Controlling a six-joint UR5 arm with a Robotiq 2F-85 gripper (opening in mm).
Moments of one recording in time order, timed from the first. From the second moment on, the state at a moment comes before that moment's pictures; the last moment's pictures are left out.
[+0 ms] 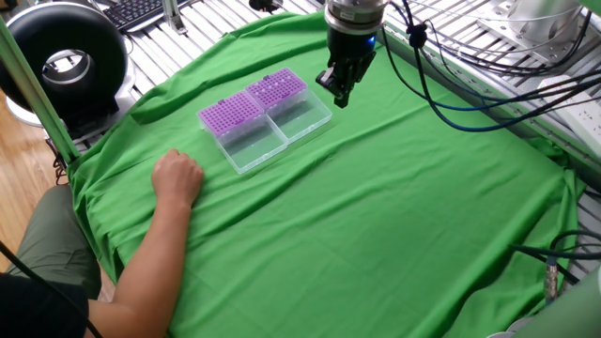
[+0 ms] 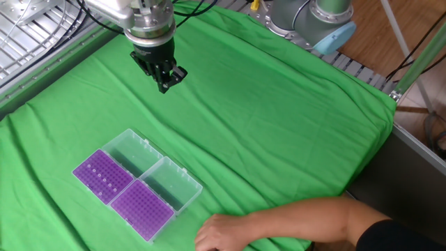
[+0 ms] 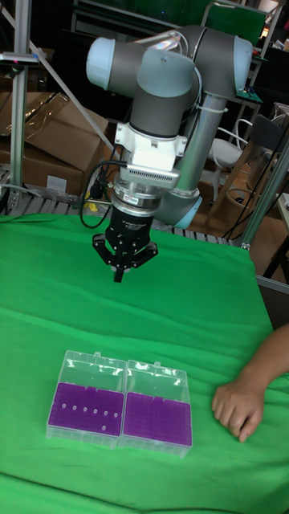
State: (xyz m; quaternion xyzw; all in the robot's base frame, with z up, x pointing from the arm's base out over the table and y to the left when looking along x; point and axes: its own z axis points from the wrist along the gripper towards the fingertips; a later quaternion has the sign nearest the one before) arm 0.515 -0.039 0.157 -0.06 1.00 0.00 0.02
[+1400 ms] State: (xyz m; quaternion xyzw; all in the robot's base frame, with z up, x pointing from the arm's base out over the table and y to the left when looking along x) arm 0.559 -0.014 0.139 -0.03 1.00 -0.01 0.02
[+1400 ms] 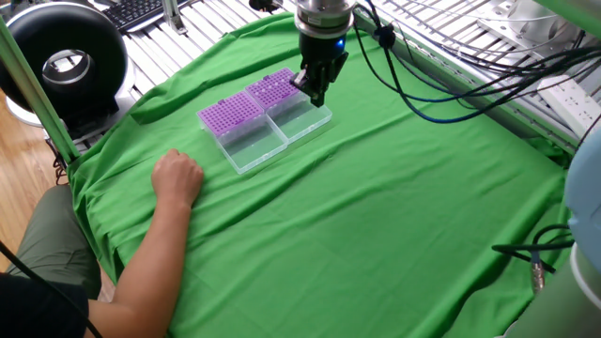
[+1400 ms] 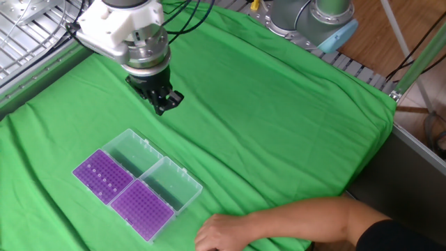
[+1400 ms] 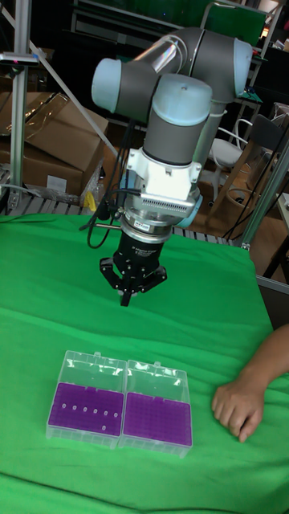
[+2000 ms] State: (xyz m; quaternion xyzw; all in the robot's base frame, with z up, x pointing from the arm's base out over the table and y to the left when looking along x) arm 0.586 -0.035 0.129 -0.15 0.99 0.02 0.01
